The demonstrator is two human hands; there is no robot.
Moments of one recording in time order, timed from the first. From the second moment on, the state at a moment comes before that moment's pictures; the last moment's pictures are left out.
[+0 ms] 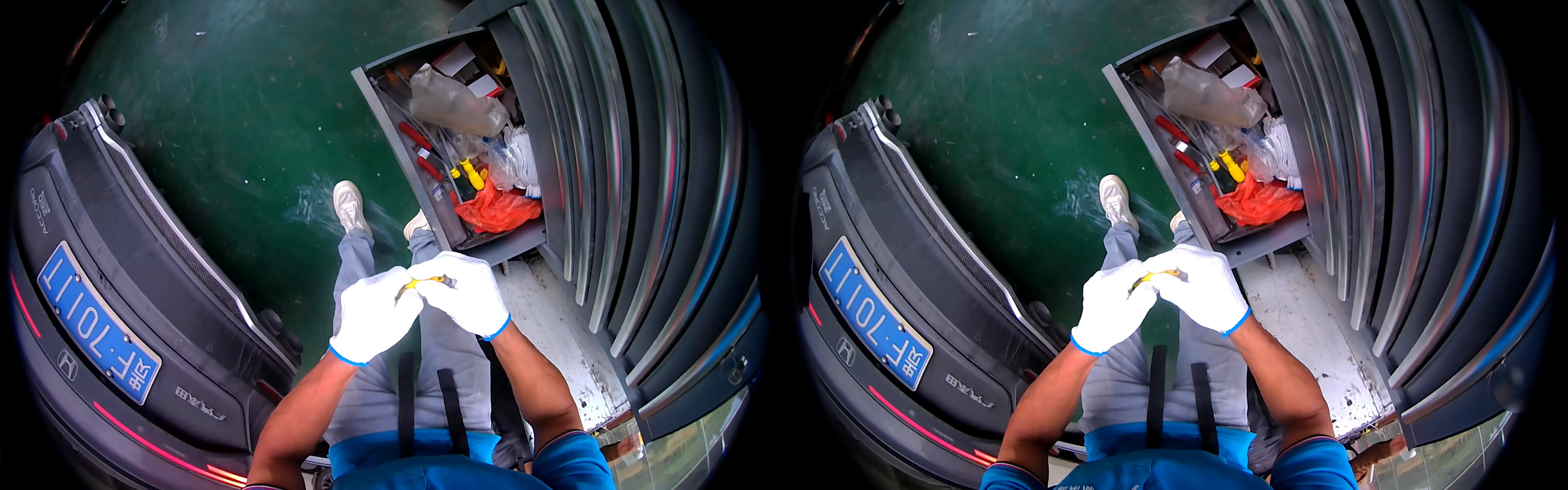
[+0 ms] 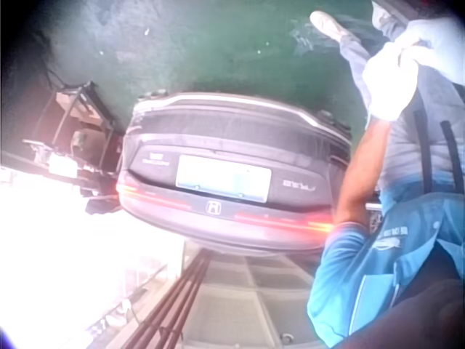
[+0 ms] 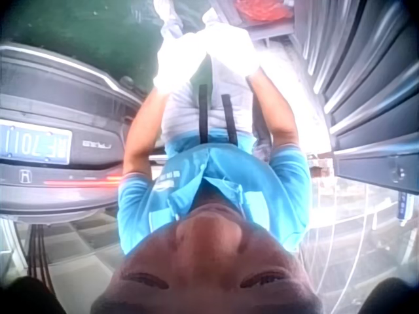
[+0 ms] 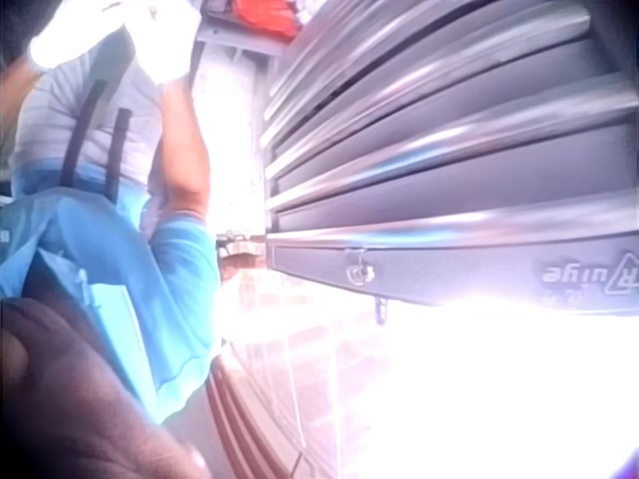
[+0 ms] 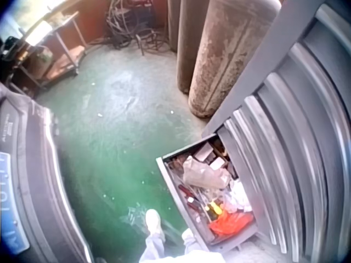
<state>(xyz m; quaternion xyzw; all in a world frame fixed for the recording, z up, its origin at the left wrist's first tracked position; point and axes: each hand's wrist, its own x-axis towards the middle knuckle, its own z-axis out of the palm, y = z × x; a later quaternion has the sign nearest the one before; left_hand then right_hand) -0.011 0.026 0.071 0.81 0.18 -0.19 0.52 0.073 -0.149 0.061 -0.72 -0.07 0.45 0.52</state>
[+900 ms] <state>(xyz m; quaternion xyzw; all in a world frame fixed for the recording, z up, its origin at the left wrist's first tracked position) -0.027 0.015 0.061 0.85 0.14 -0.16 0.49 0.066 -0.157 0.072 -0.72 -0.11 0.49 0.47</state>
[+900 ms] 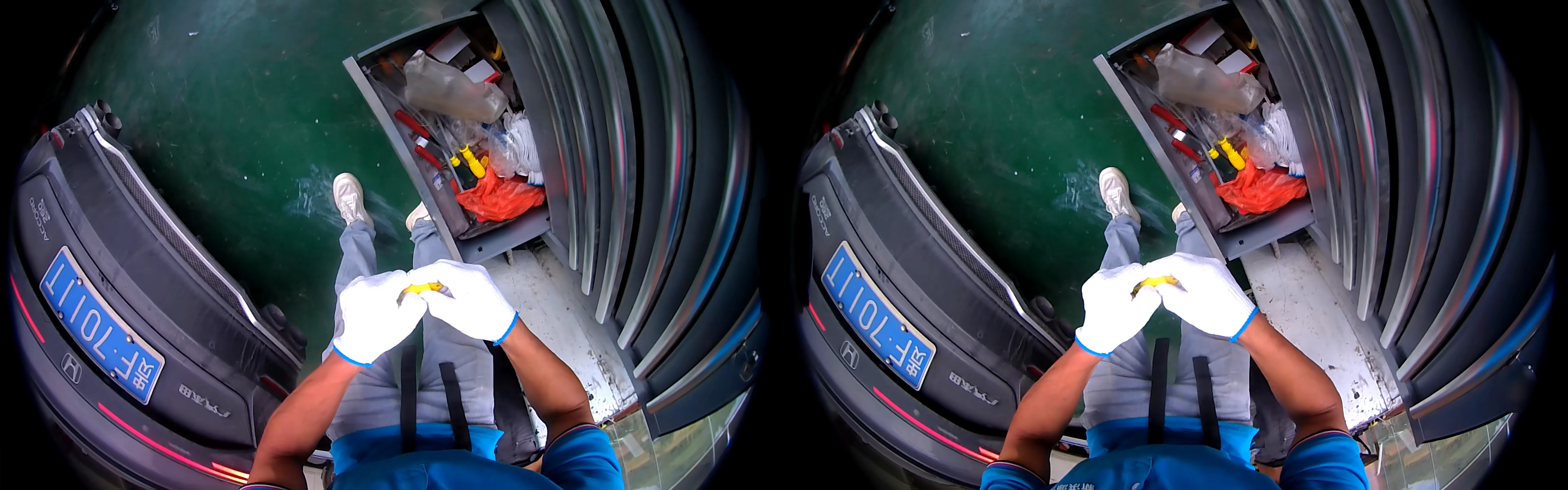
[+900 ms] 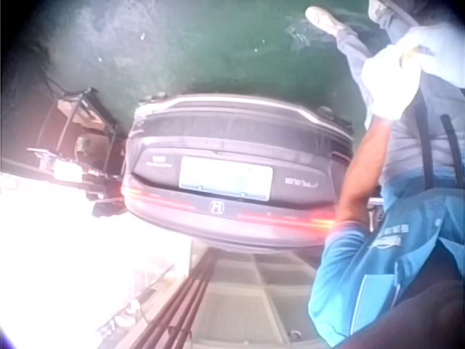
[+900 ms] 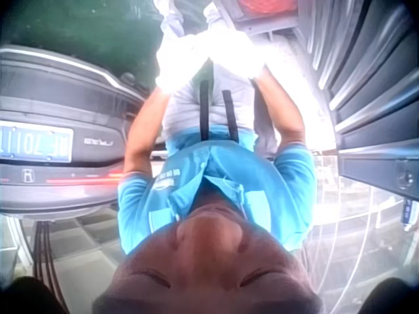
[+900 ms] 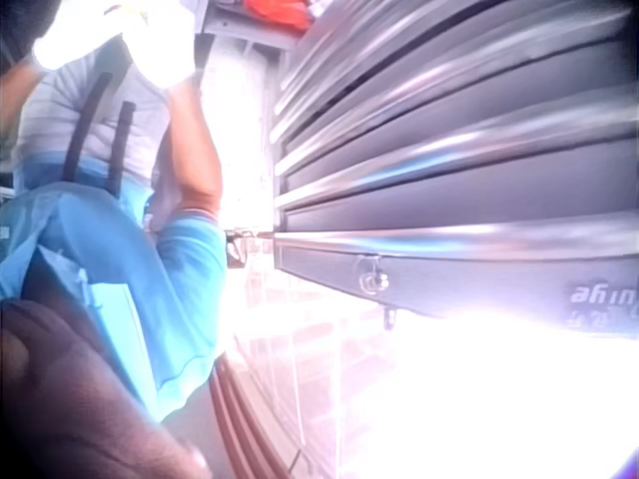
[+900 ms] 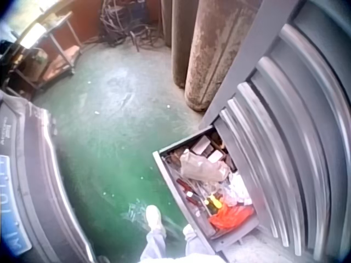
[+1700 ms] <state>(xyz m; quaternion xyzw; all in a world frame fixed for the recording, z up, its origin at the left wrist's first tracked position) -0.021 0.027 0.077 0.88 0.05 -0.17 0.44 0.075 -0.159 0.064 -0.70 -0.08 0.54 0.46</state>
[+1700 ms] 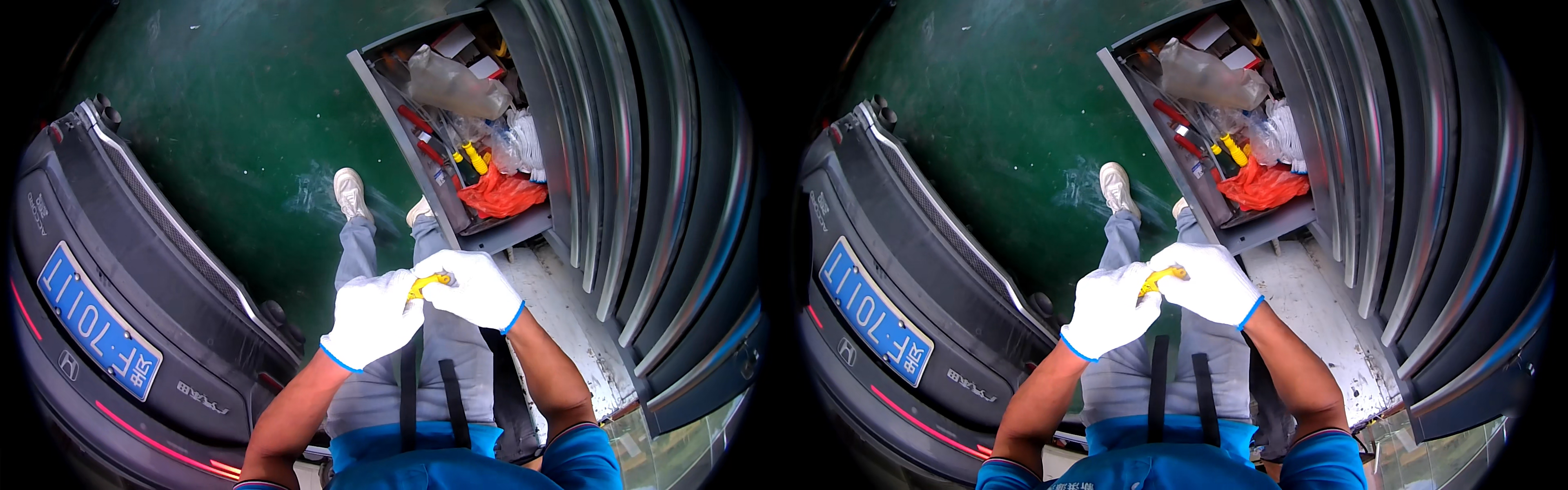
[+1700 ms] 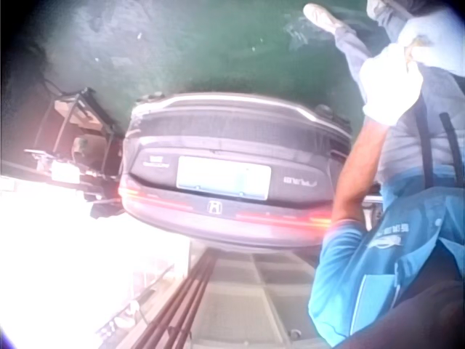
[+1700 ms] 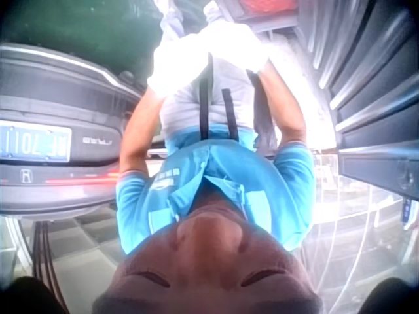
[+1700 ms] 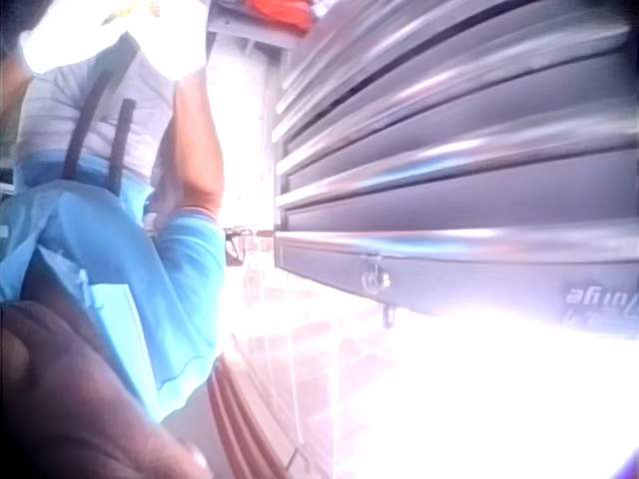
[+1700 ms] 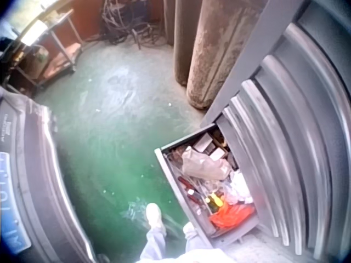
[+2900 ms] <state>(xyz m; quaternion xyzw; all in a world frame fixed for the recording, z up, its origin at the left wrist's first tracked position) -0.022 0.033 0.074 0.84 0.10 -0.17 0.51 0.103 -0.152 0.085 -0.59 0.14 0.61 0.51</state>
